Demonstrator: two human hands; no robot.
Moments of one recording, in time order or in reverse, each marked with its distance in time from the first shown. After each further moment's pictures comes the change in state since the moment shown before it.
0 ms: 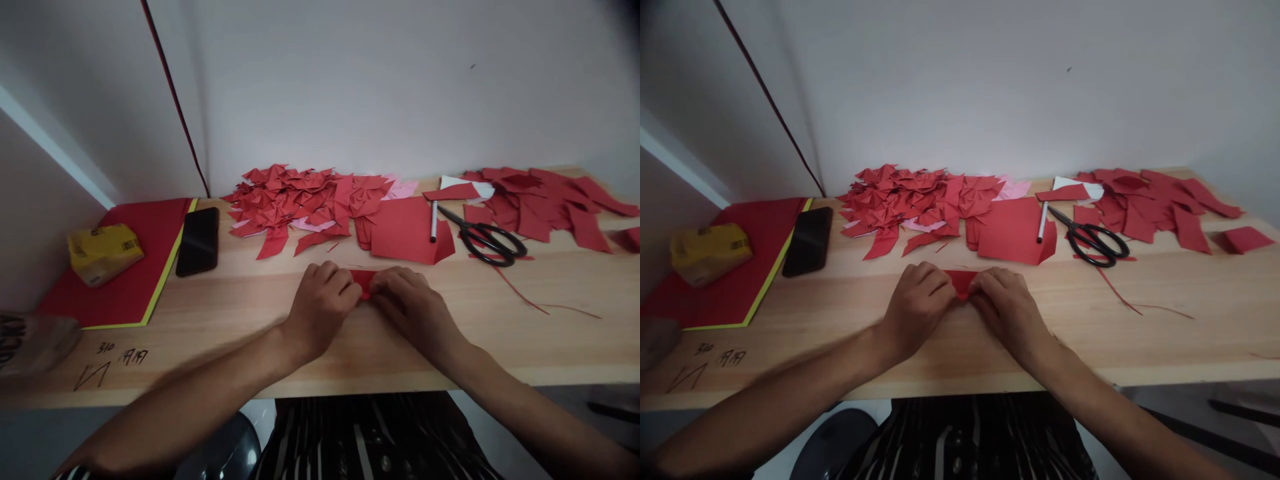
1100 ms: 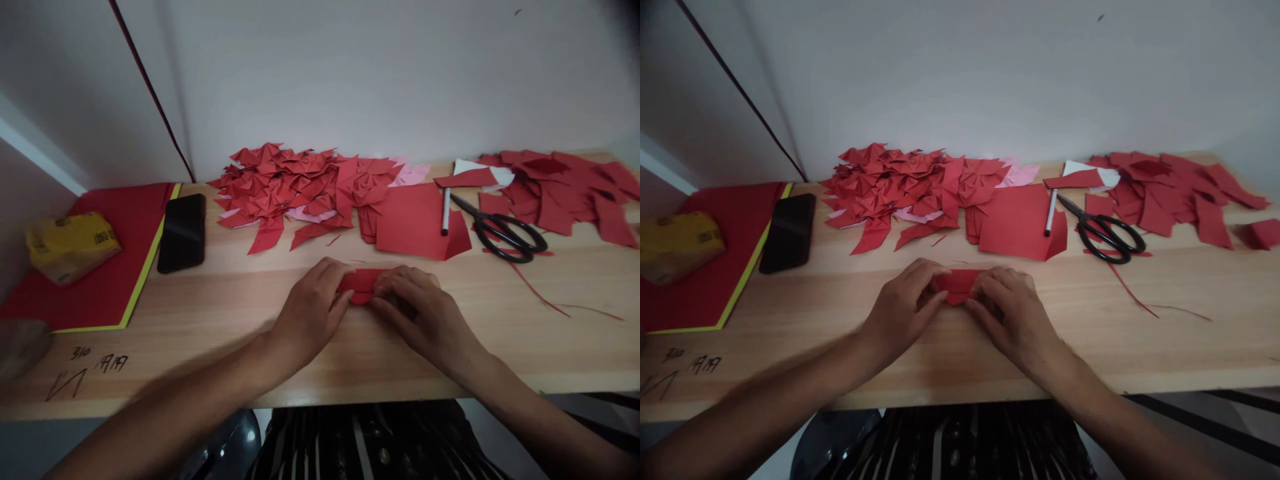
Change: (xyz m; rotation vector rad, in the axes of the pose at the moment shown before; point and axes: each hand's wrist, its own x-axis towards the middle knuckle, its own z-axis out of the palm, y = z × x) left_hand -0.004 -0.004 -0.006 -0.554 -0.084 -0.313; right_hand -0.001 0.002 -0.002 0.098 -0.110 0.064
